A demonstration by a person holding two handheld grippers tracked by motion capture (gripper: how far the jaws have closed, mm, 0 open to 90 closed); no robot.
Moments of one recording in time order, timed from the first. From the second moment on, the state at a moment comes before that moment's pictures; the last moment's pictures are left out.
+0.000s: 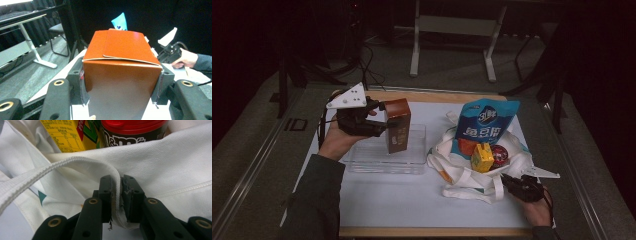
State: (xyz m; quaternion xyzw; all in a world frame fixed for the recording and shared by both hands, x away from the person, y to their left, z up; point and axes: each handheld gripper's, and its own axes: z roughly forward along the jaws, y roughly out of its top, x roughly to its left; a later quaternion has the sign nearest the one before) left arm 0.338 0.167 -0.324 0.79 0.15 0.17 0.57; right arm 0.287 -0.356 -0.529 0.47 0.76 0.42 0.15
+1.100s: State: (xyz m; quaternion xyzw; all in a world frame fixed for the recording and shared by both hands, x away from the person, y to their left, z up) left arm 0.339 0.210 -0.330 0.84 0.18 0.19 0.48; right arm 0.286 -0.355 -0.530 0.47 0.76 0.42 0.15
